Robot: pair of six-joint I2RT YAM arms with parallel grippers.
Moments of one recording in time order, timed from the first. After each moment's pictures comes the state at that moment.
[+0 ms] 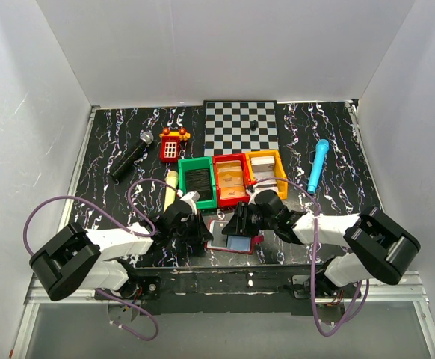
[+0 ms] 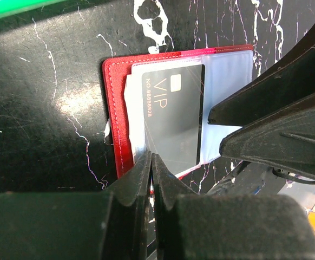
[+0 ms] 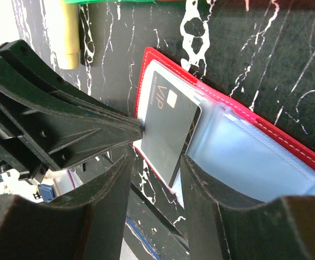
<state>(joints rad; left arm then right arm) -0.83 1.28 0.35 0.20 0.16 -0.85 0.85 1.40 0.44 0.31 -0.32 0.98</state>
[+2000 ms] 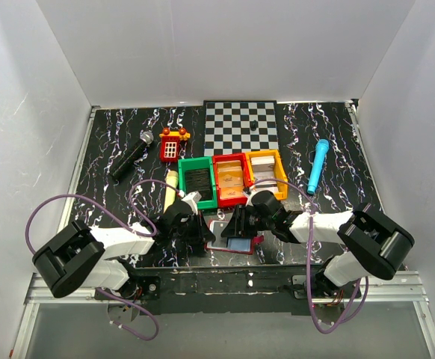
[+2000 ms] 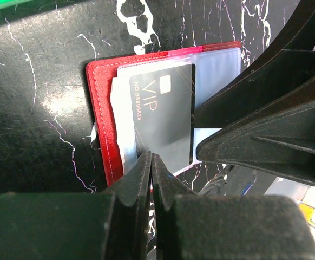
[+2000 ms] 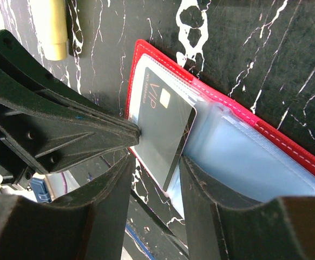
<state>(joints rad) -0.83 1.30 0.34 0.28 0.21 -0.86 0.87 1.45 0.46 0.30 -0.34 0.95</state>
